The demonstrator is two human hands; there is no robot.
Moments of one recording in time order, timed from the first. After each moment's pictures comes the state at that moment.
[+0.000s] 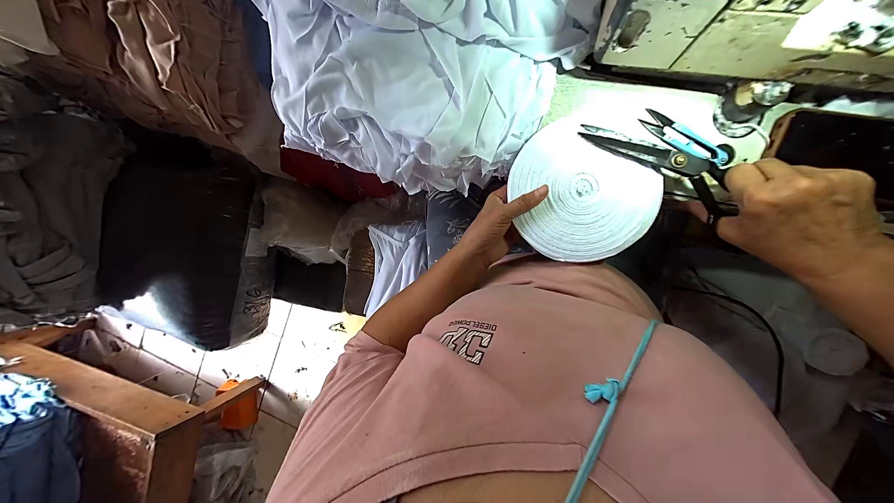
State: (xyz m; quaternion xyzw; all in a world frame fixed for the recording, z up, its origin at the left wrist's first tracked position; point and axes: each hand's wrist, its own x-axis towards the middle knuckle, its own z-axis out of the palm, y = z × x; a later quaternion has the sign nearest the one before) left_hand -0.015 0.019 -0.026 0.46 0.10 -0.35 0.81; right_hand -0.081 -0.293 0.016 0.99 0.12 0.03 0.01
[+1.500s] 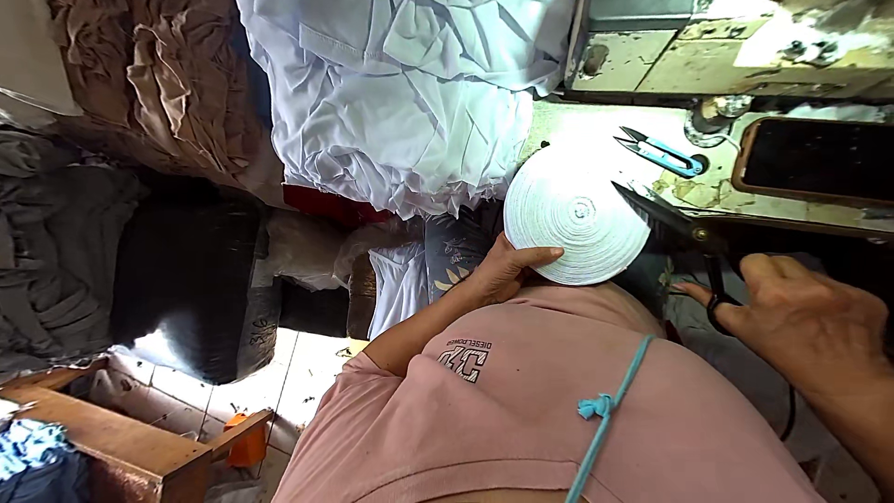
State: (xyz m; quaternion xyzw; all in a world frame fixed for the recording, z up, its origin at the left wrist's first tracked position) left_hand -0.047 0.008 -0.018 0.46 0.10 -0.38 0.80; right_hand -0.174 -0.270 0.018 1.00 -0.02 0.06 -0.02
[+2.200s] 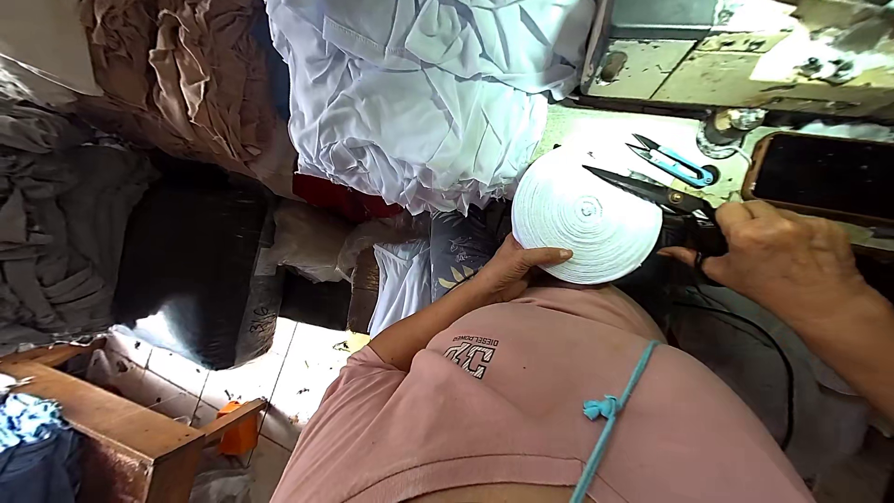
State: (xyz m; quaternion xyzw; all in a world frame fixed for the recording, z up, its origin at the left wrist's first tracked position) left_hand -0.046 0.007 -0.018 0.44 0.12 -0.39 0.80; right_hand -0.104 -0.283 0.016 1.00 0.05 0.00 0.01
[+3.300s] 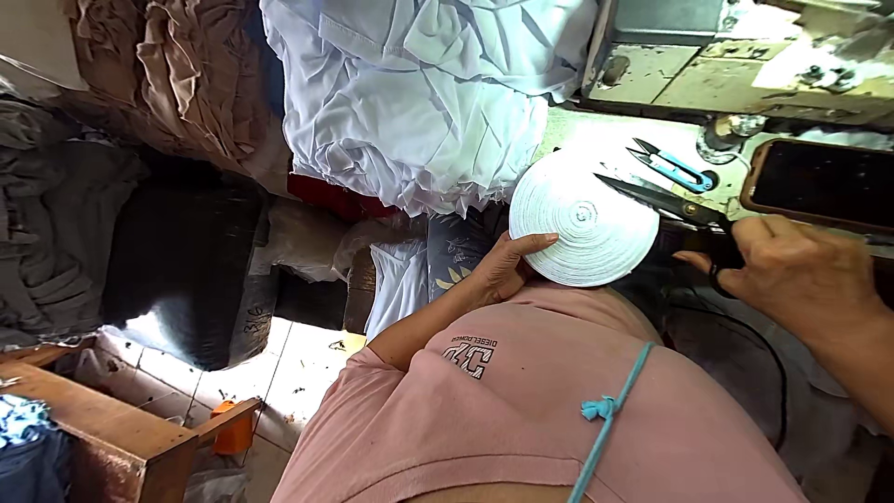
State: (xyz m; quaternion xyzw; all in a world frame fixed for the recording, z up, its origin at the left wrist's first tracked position) left_hand -0.037 0.009 -0.026 0.42 0.17 -0.39 0.80; right_hand -0.117 -0.297 0.011 1.00 0.07 0.05 0.00
